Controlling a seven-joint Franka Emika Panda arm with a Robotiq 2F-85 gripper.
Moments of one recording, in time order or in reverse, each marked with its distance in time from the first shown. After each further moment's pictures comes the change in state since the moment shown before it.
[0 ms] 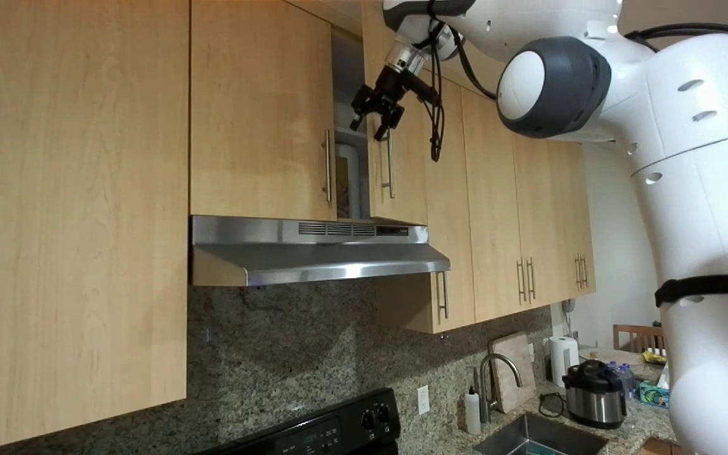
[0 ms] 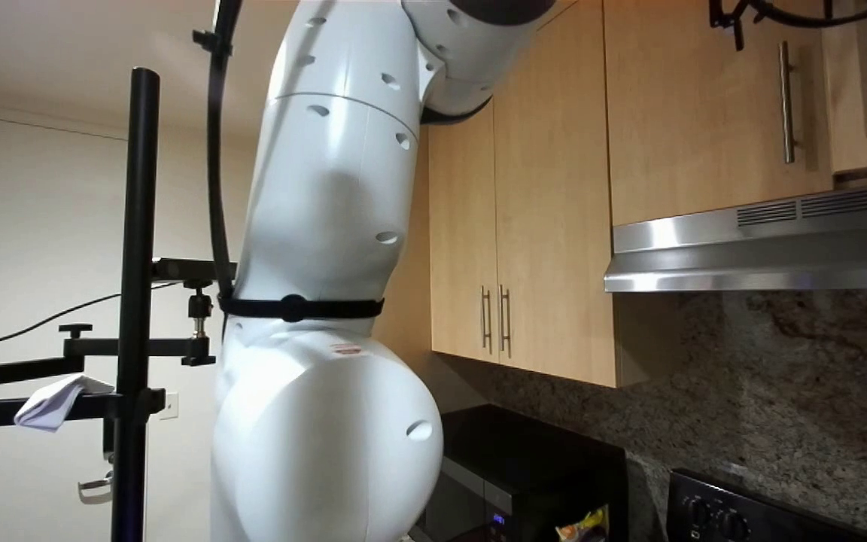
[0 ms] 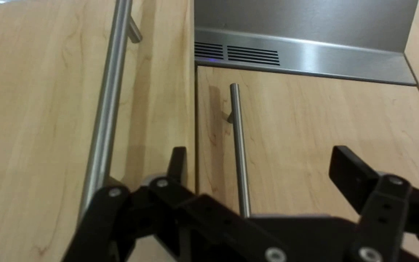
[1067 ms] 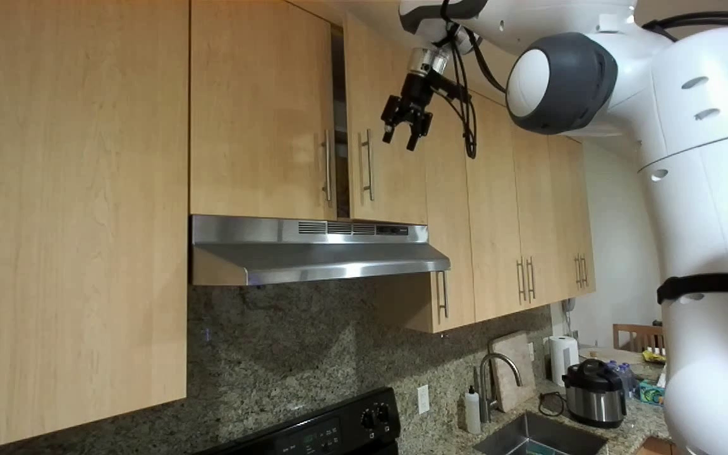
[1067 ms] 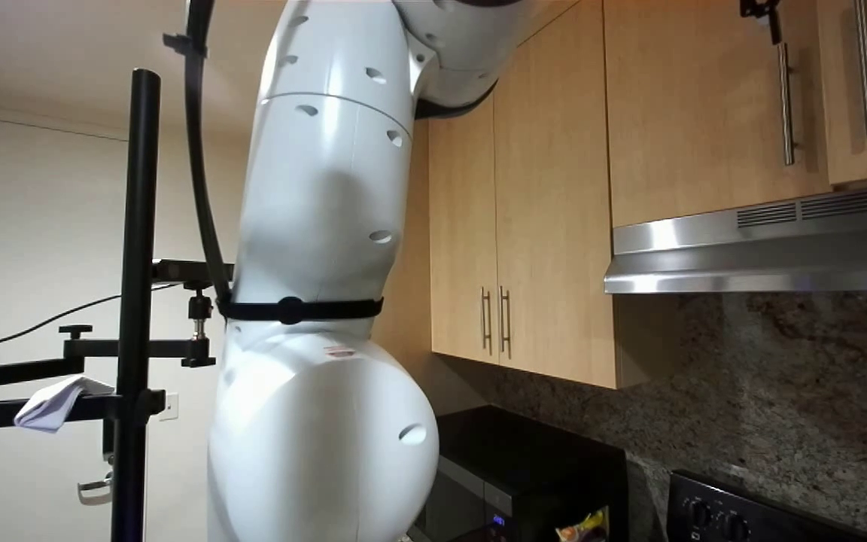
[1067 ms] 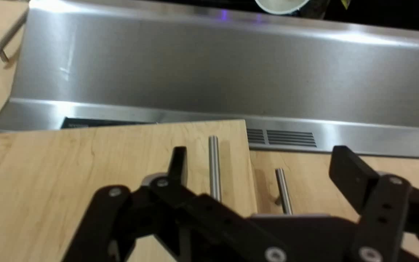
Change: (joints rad) arm -0.031 -0.034 -0.064 -0.028 -0.105 -0.204 -0.023
